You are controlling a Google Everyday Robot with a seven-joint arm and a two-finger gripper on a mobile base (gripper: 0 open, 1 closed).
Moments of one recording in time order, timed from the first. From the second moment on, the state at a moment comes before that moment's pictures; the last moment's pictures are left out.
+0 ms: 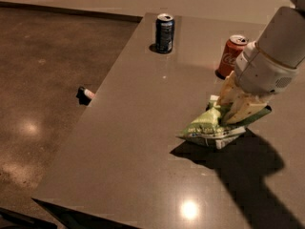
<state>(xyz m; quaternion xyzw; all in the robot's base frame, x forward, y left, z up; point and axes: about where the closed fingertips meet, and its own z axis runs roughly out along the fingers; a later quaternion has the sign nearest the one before) 0.434 -0.173 0.898 -0.79 0.60 0.08 0.13</state>
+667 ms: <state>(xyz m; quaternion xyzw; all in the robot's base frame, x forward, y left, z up) 0.463 -0.184 0.953 -0.75 0.62 0.08 0.20</state>
